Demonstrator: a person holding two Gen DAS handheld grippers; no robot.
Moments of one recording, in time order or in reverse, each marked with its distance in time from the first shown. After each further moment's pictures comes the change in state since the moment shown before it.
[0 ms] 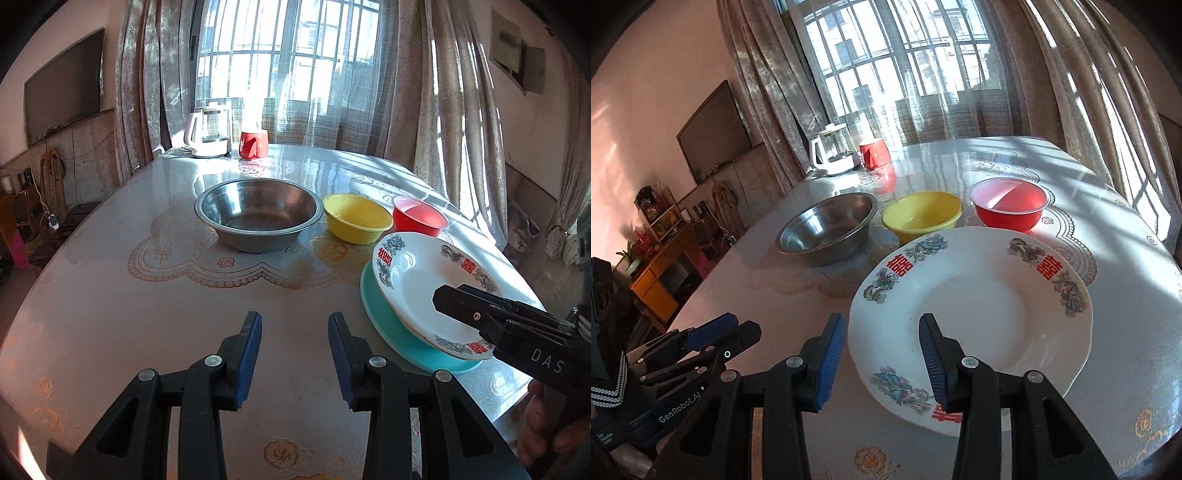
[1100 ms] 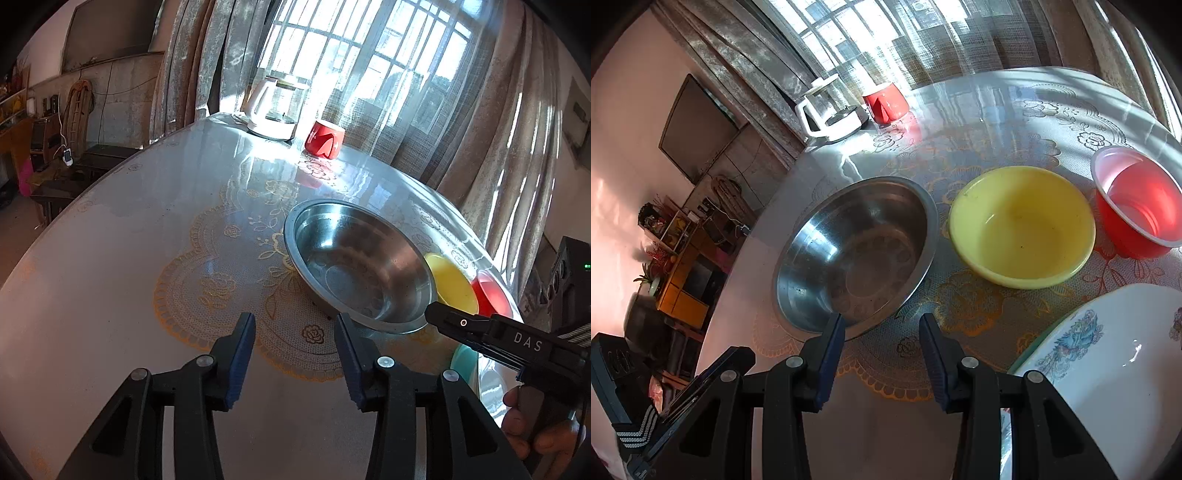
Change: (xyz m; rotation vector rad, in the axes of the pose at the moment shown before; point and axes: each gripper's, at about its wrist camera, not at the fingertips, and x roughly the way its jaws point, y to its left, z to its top) left arm 0.089 0.118 0.070 -0.261 0.058 0.005; right arm 0.149 0.017 0.086 0.178 0.219 0.075
